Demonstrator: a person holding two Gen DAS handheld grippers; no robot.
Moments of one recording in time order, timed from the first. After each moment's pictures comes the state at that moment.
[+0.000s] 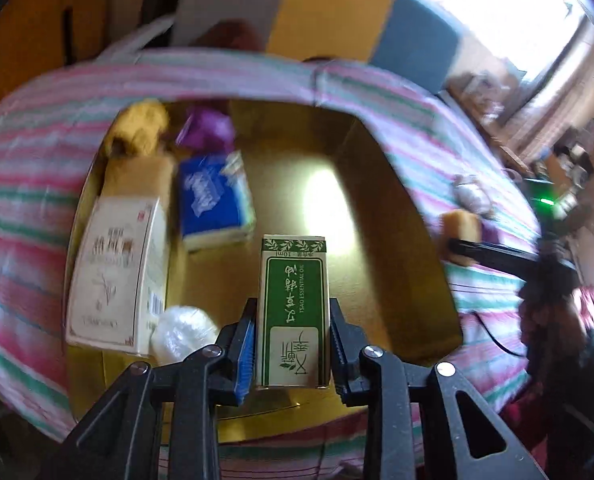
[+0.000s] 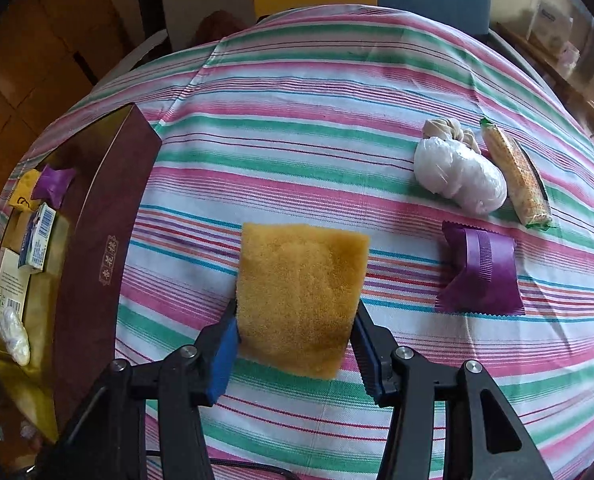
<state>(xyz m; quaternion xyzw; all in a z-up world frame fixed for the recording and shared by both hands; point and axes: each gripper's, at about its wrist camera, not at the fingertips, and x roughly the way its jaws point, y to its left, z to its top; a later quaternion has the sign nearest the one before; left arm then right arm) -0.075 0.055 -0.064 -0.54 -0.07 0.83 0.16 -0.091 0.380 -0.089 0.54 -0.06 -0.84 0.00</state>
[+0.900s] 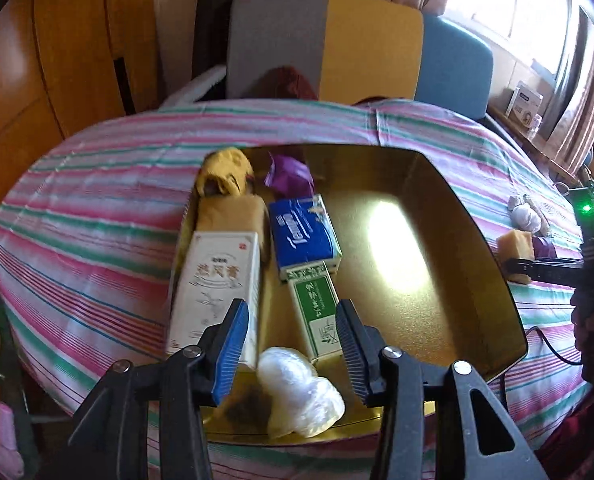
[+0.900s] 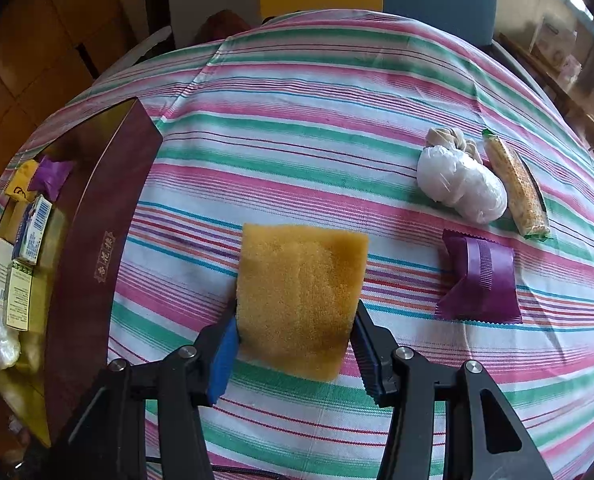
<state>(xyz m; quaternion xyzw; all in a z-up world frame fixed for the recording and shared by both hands) -0.044 0.029 -0.038 -0.44 0.01 0.89 0.07 -0.103 0.367 -0.096 0.54 -0.04 -0.84 0.00</state>
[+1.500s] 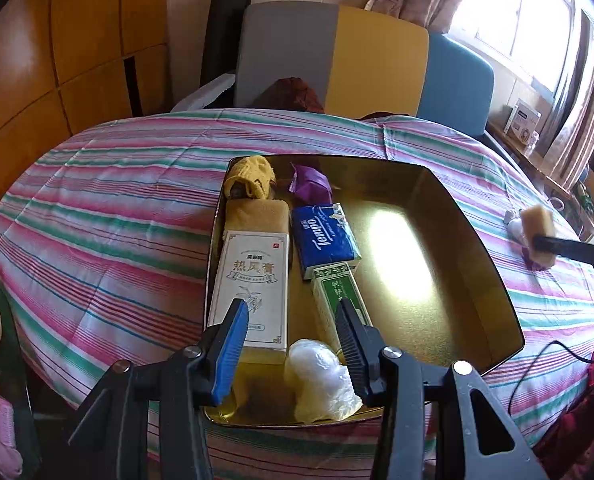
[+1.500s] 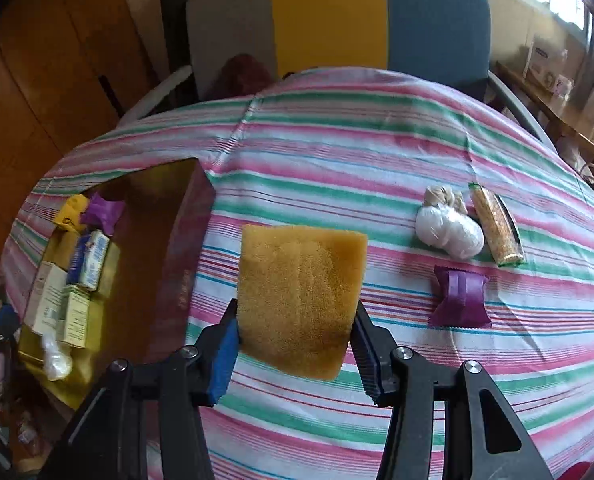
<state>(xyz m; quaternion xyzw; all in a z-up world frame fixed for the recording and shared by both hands) -0.038 0.001 -0.035 -0.43 -0.02 0.90 0.07 -0.075 0.343 -0.018 0.47 -0.05 -0.88 0.02</state>
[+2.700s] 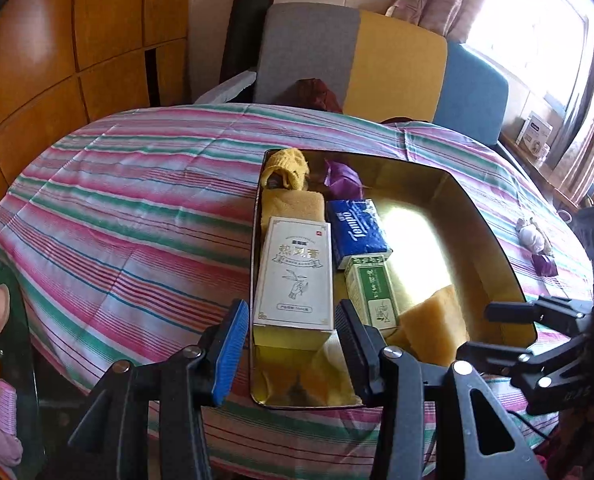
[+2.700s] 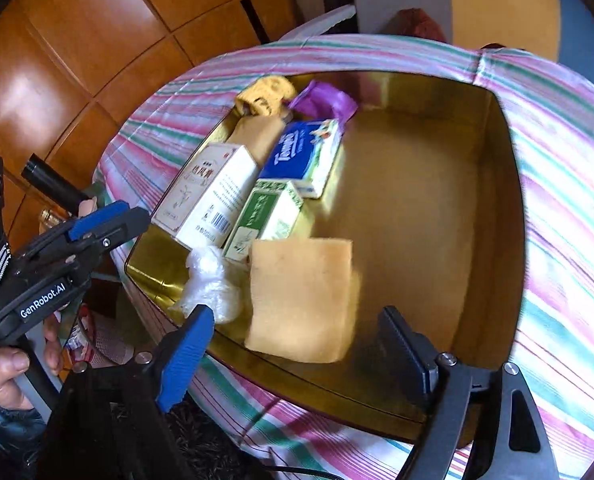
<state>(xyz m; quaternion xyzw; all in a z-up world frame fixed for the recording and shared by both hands) -0.027 -0.027 -0.039 -0.43 -0.03 0.90 0.05 -0.056 0.153 -0.063 0.52 -0.03 -0.82 0.24</state>
